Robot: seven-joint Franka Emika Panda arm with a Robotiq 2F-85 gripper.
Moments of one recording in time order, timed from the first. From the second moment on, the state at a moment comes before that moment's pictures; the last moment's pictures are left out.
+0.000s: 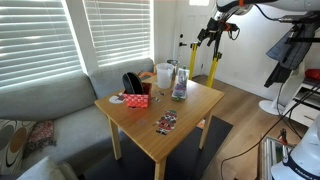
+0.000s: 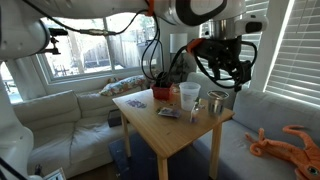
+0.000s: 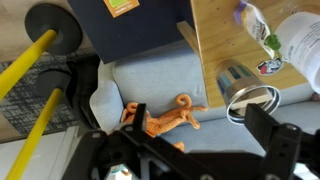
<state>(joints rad) -0.24 0.10 -0.31 -1.55 0.15 1.96 -0.10</state>
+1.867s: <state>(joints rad) -0.36 0.72 -0.10 -0.82 0.19 1.82 -0.37</state>
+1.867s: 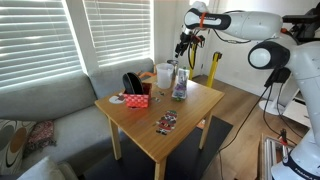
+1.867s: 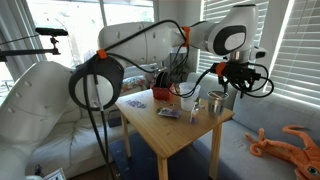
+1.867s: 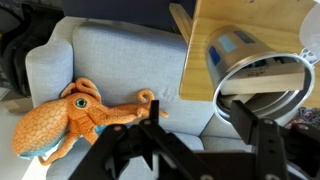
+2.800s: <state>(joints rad) -0.40 0.85 -0.05 -0.67 0.19 1.73 -0.40</state>
